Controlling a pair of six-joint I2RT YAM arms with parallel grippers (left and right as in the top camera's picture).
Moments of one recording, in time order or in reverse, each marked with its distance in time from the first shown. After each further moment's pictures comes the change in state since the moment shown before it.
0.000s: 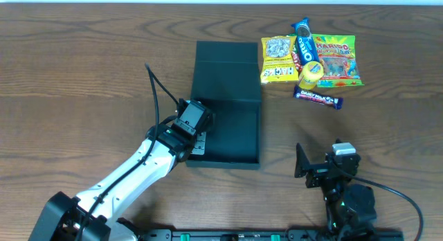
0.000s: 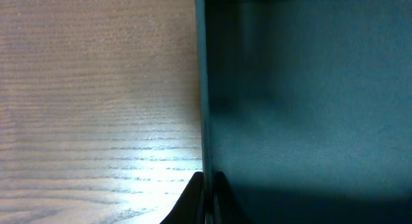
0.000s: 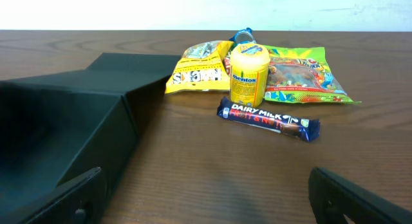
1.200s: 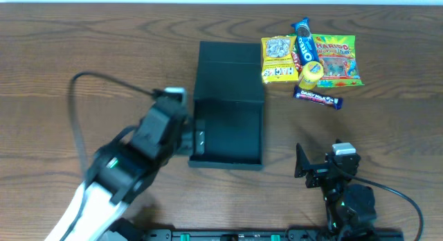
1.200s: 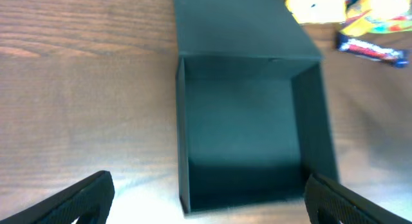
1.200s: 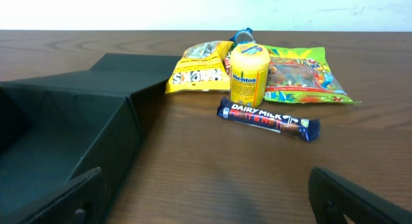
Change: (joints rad) left arm -0.003 -0.425 0.230 -0.331 0.061 -0.035; right arm 0.000 0.000 0.000 0.000 0.000 0.000
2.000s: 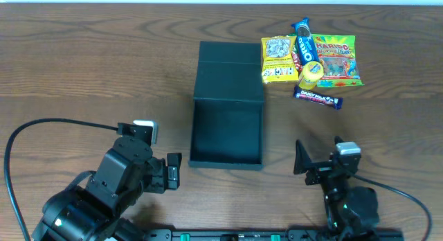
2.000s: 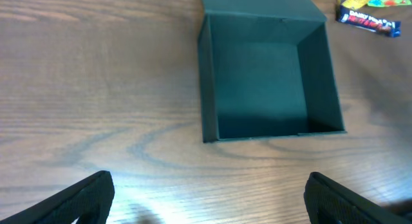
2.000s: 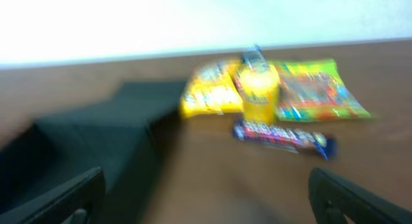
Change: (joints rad) left arm -0.003 -0.255 0.000 -0.269 -0.006 0.011; right arm 0.000 0.000 -0.002 0.119 -0.038 0.122
